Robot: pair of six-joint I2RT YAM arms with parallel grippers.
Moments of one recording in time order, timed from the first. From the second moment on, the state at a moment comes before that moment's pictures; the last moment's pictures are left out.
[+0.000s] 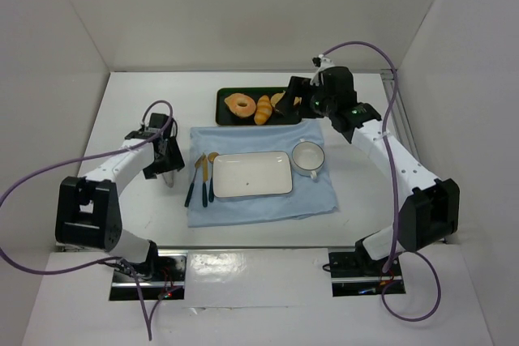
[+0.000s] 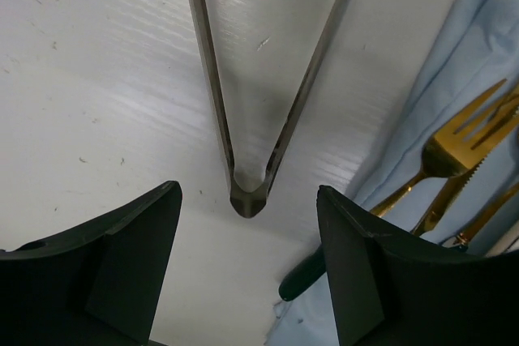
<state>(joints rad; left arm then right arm) -0.12 1.45 0.93 -0.68 -0.27 -0.51 0.37 1.45 1.29 -0.31 -0.22 0.44</state>
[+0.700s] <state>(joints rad) -0.02 1.77 1.11 -0.65 -0.19 -0.47 0.25 1.42 1.29 -0.30 -0.31 0.44</state>
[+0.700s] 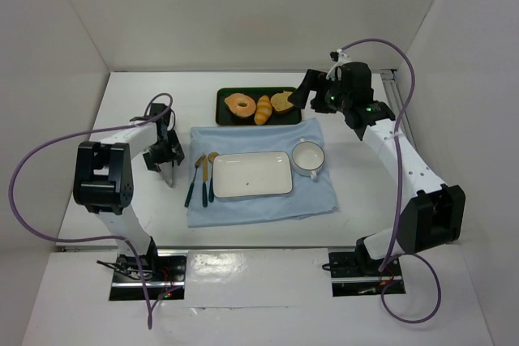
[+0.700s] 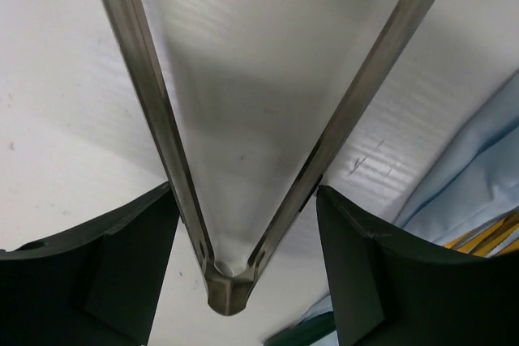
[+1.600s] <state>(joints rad) 0.02 1.85 1.22 -0.62 -0.09 -0.39 0.23 1.42 1.29 -0.29 -0.32 0.46</state>
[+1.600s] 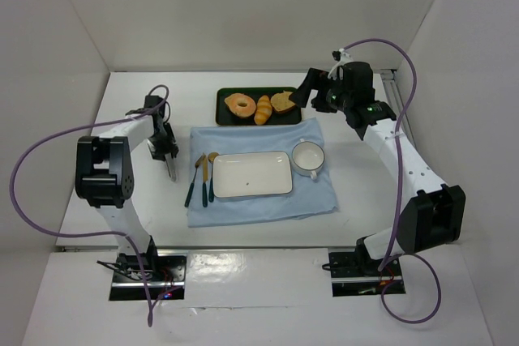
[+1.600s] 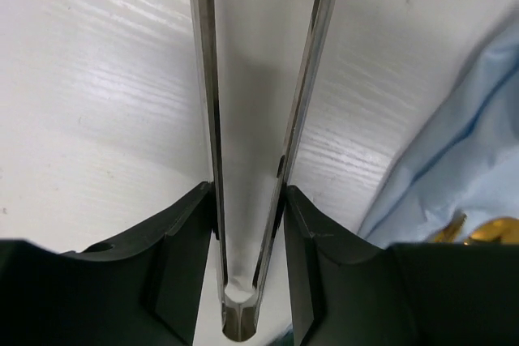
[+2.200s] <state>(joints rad) 0.02 1.42 1.36 -0.69 0.11 -0.51 0.23 1.42 1.29 -0.26 -0.33 0.48</state>
